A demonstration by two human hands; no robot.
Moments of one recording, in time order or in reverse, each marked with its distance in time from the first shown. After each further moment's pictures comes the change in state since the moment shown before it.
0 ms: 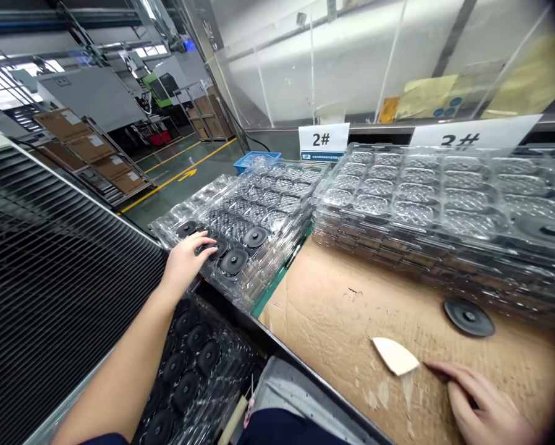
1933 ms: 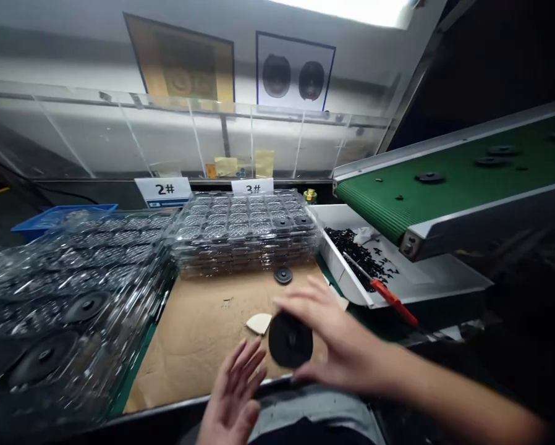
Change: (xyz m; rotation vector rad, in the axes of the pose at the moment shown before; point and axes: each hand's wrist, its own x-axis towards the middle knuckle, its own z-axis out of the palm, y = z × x) left_hand -0.195 0.223 0.025 -1.873 -0.743 -0.218; right_hand -0.011 -0.179 -0.193 -0.162 -0.063 -0.373
